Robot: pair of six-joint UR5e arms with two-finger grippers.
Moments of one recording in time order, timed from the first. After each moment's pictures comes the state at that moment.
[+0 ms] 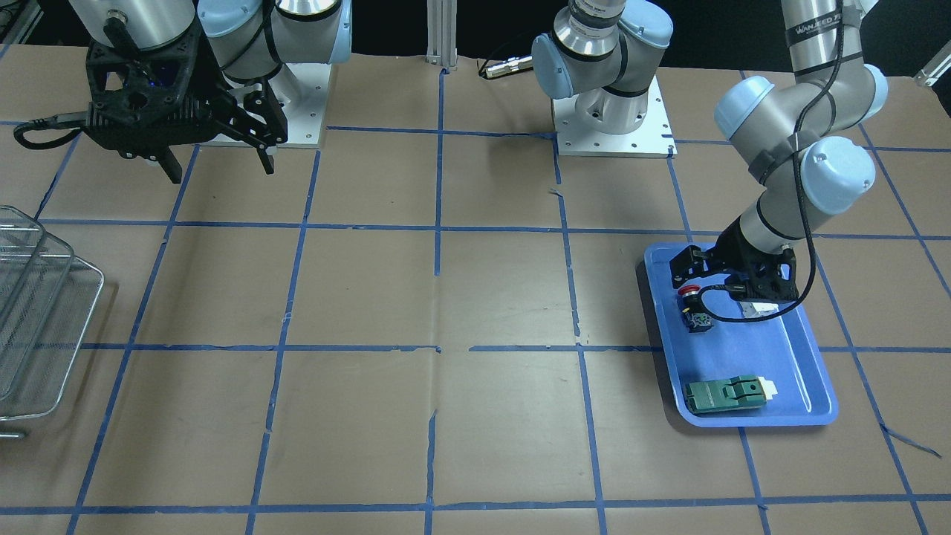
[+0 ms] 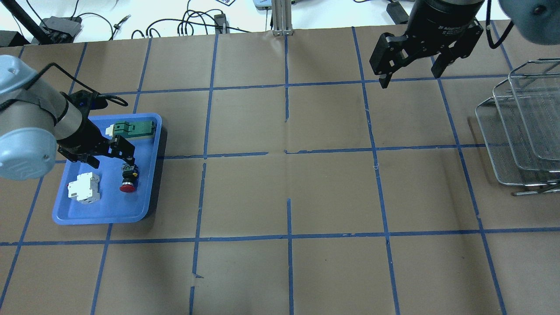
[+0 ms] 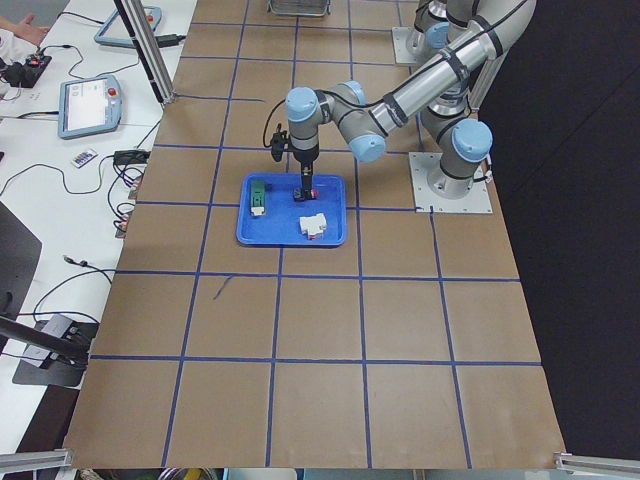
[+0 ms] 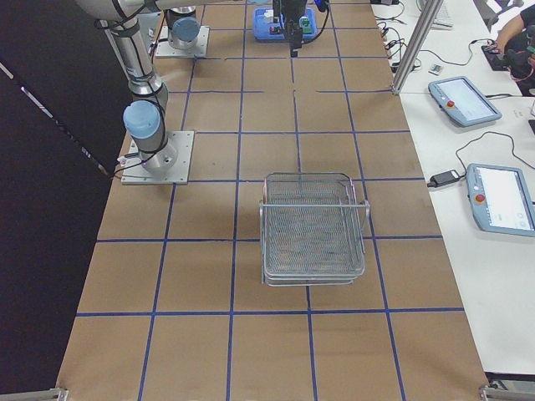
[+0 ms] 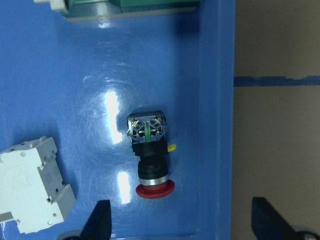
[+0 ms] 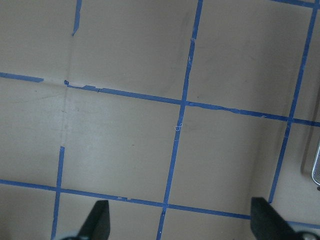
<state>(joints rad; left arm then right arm) -1.15 -1.74 -2.08 -0.97 1.54 0.45 1.62 -1.53 1.42 -1.48 -1.57 -0.12</state>
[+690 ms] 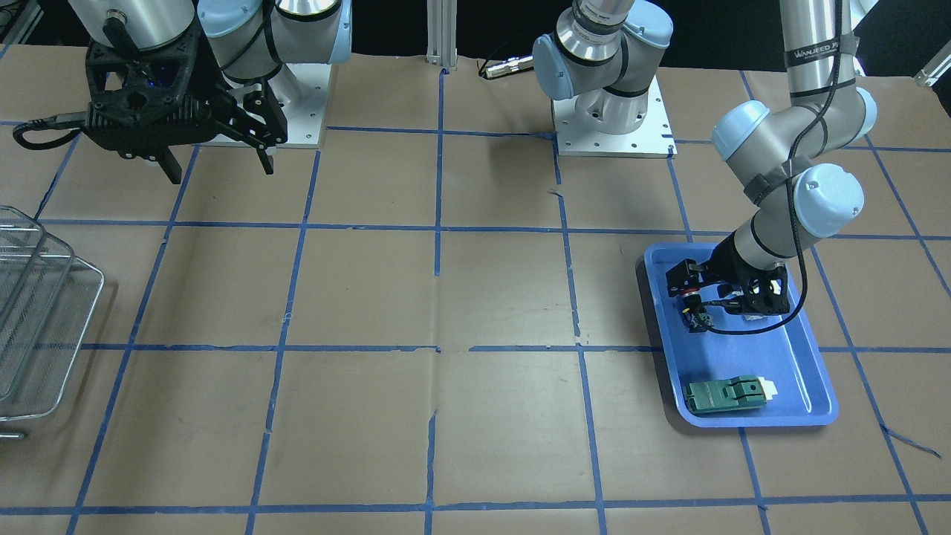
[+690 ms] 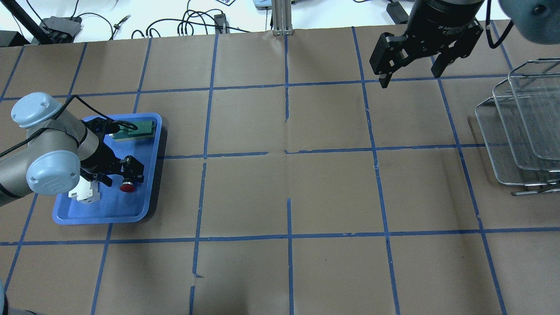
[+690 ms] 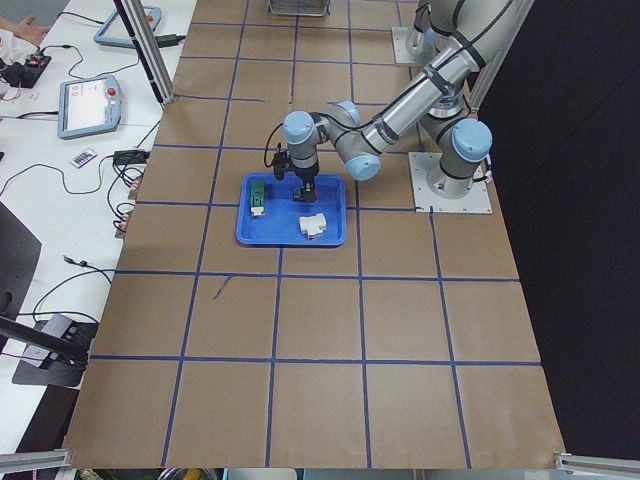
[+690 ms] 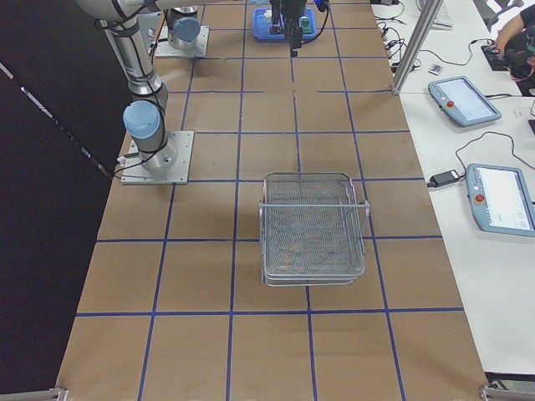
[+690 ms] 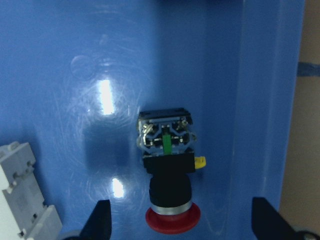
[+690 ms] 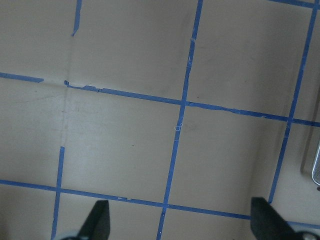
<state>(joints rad) -1.14 -1.82 -2.09 -0.93 1.55 0.37 1.62 -1.53 1.42 -1.48 -1.57 -0.12</state>
